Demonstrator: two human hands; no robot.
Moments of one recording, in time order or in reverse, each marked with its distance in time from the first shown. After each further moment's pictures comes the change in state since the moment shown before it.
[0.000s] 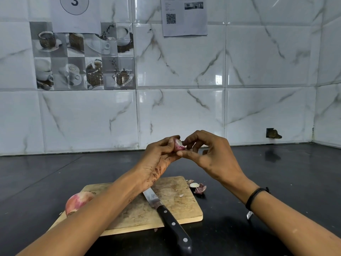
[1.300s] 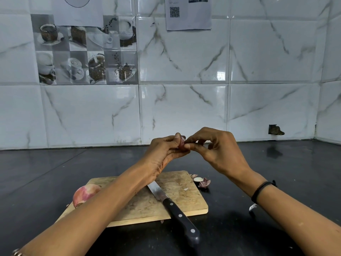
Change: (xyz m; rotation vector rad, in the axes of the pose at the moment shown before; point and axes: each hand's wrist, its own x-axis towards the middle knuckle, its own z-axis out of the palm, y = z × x) left_hand 0.005 -0.004 -0.004 0.160 0.017 0.012; right_hand 0.002 0.003 -0.001 -0.106 -0.025 -0.099
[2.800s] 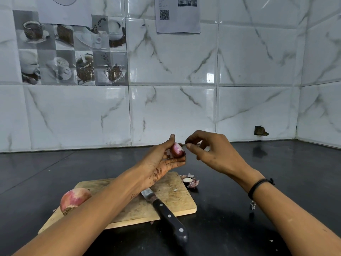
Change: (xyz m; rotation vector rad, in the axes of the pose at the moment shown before) left_hand -0.009 -0.003 0.017 -0.073 0.023 -0.239; right_hand -0.004 0.006 -0.024 -0.130 -0.166 0.226
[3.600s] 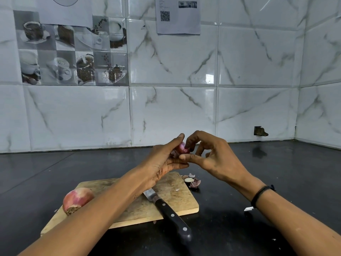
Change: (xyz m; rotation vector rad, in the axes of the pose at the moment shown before) left_hand -0.001 0.000 0.000 0.215 -0.071 0.123; right_hand -0.013 -0.015 0.005 0.170 0.034 -0.113
